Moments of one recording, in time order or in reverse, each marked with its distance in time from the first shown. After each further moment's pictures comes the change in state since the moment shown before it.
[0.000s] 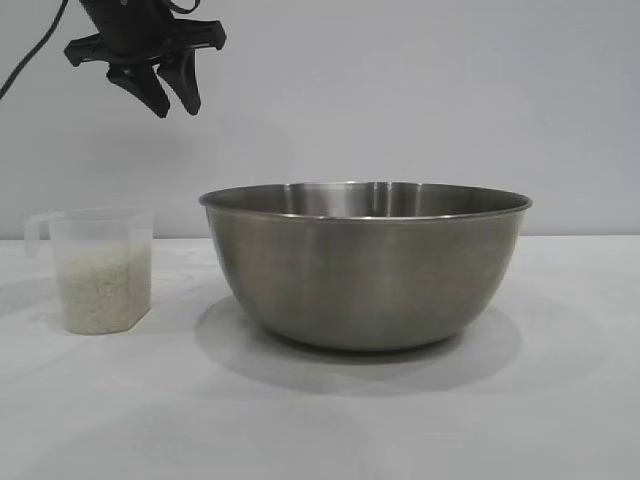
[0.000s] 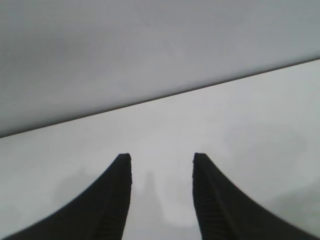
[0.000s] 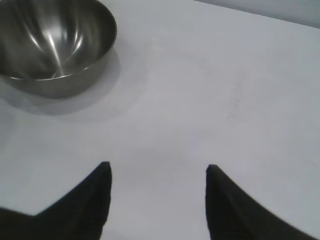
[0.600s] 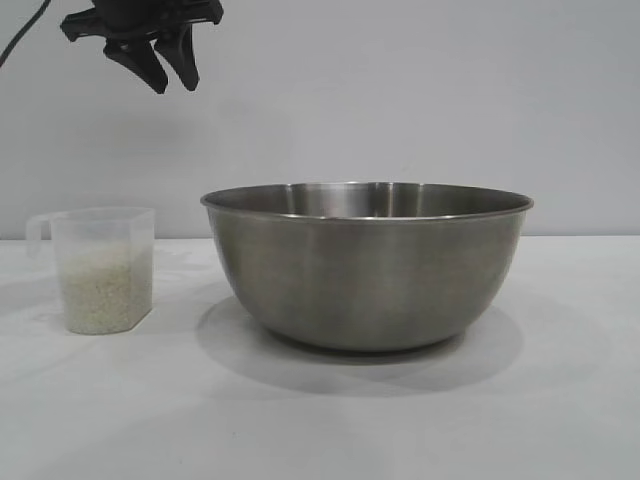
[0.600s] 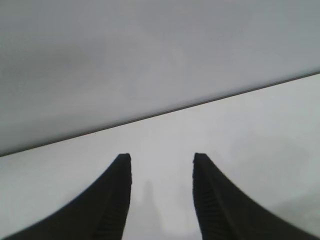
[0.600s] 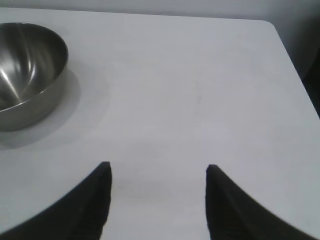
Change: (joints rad) left arm 0.000 -0.047 0.003 0.011 -0.014 0.000; right arm 0.000 -0.037 0.014 -0.140 -0.009 0.188
